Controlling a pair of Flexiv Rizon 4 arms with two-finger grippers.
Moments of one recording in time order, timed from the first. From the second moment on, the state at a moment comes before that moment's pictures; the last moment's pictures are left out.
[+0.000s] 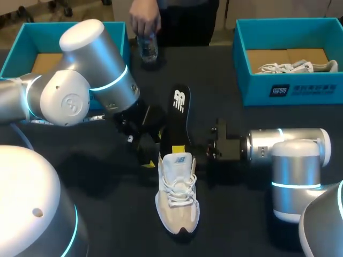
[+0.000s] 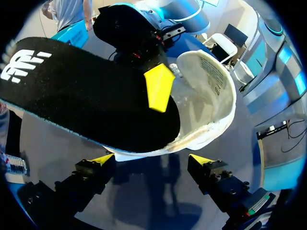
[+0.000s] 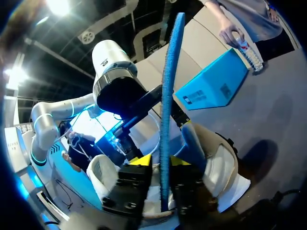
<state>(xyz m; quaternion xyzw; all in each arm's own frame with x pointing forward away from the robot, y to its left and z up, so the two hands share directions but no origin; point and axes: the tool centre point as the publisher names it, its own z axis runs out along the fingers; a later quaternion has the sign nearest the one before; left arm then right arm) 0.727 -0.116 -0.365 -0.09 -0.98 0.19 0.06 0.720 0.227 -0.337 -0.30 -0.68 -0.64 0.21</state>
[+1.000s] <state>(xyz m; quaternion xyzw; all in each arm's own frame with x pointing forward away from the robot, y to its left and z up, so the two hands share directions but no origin) 0.727 -0.116 -0.365 -0.09 -0.98 0.19 0.06 0.758 0.234 -0.307 -0.28 -0.70 -0.63 0.20</state>
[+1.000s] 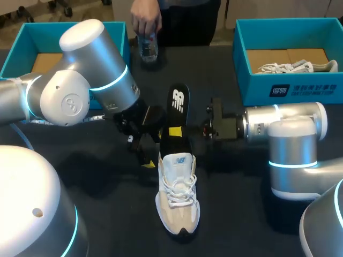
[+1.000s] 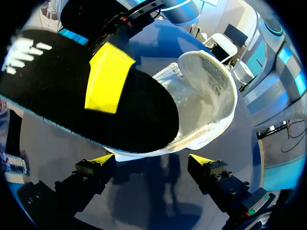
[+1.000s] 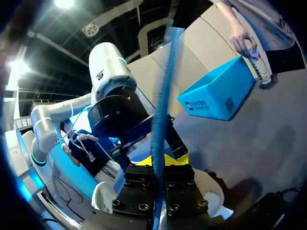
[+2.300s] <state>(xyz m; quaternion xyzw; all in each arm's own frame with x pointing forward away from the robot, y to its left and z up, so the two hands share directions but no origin) 0.727 -0.116 -0.365 -0.09 -0.98 0.19 0.06 0.727 0.239 -0.332 -0.31 -0.68 -0.62 0.22</state>
